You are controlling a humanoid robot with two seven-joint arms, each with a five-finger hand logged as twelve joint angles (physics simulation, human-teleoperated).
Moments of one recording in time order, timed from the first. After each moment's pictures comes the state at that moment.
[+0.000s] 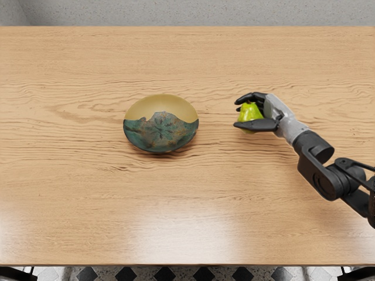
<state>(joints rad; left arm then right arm) 0.04 0.00 -0.05 -0.21 -0.04 -0.05 0.19 0.67 -0.45 0.47 1.10 -0.52 -0.09 0.30</state>
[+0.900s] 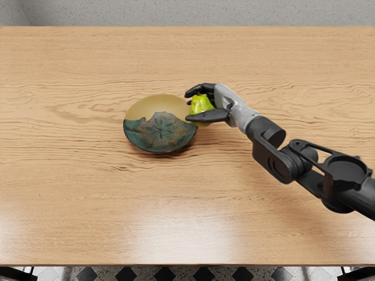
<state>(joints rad) 0.04 0.00 -0.05 -0.21 -0.04 -0.05 0.19 0.80 -0.26 0.46 1.11 -0.53 -0.12 0.15</state>
